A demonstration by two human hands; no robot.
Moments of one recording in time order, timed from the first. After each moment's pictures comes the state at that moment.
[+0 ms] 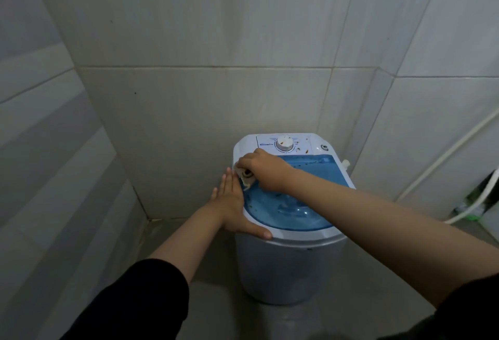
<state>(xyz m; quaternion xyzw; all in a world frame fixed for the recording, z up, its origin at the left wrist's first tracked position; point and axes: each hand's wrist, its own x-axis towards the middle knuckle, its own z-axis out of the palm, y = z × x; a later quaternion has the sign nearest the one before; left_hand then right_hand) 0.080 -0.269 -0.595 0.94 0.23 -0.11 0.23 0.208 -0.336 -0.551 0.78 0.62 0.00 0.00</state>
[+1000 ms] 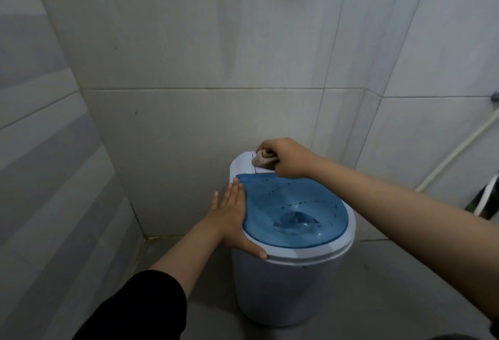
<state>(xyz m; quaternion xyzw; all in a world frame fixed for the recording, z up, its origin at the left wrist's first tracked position) 0.086 -0.257 -0.585 0.97 0.17 -0.09 0.14 0.243 -0.353 -0.485 0.82 0.55 -0.06 -0.18</state>
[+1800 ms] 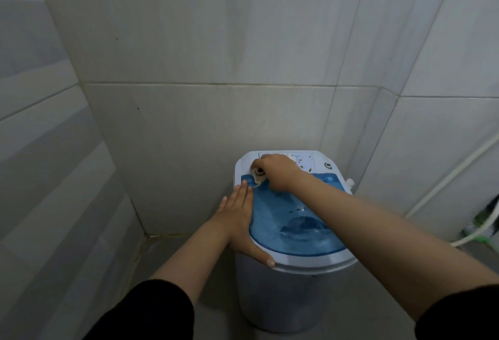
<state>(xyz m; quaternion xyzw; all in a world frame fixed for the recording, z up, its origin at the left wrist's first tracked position) 0.090 -0.258 -0.584 0.97 0.16 -0.09 0.16 0.253 -0.304 -0.540 0.82 0.57 0.01 0.03</state>
